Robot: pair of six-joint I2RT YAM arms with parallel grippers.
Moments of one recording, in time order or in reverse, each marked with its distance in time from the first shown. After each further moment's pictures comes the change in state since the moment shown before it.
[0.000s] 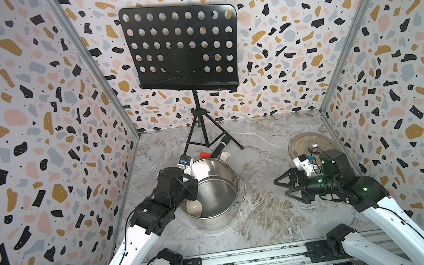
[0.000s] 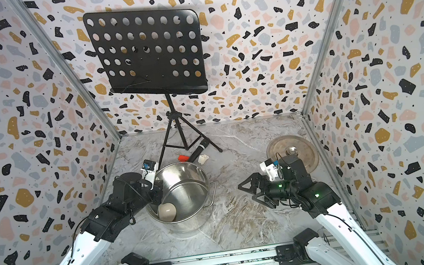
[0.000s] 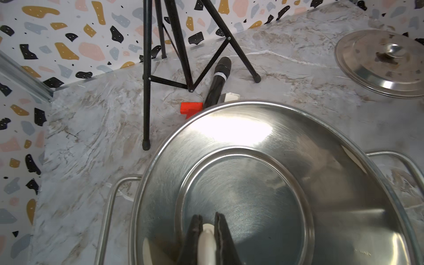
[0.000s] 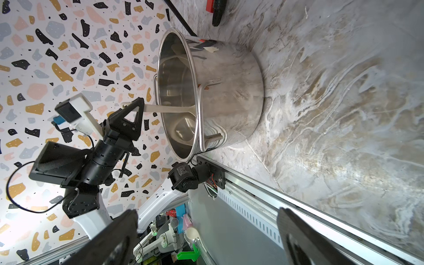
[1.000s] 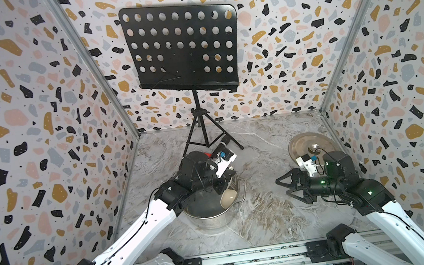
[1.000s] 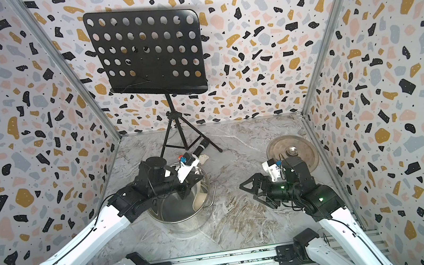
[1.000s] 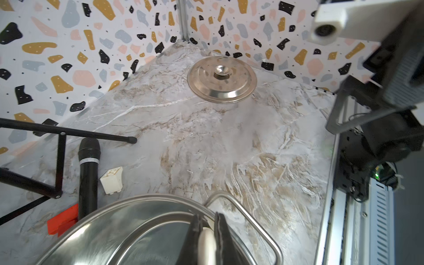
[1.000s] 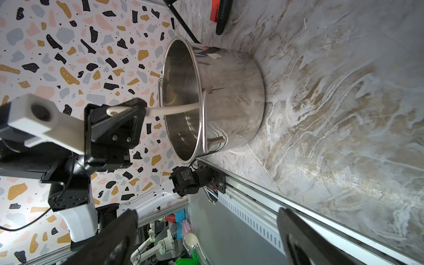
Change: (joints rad) left arm -0.222 0.177 0.074 0.214 0.481 0.196; right arm 0.000 -0.029 0.000 0.001 0.026 0.010
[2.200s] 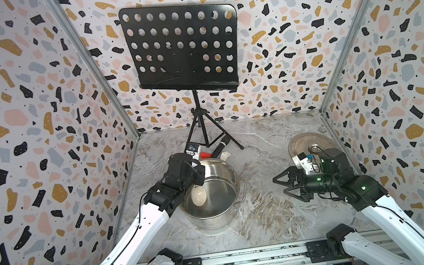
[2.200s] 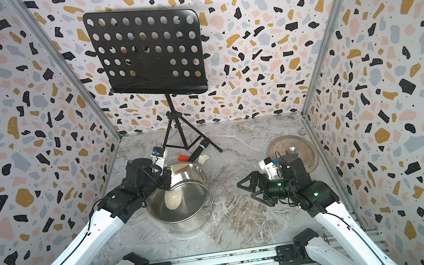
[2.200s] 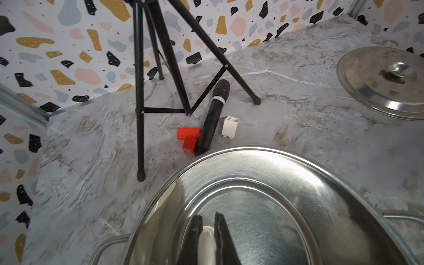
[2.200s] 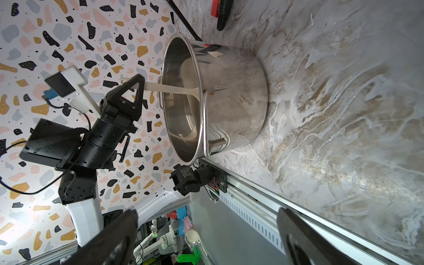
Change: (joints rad) left arm 0.201 0.019 -0.009 -0.030 -0.439 -0.190; right arm 0.000 0.047 0.000 0.037 -0.026 -0.004
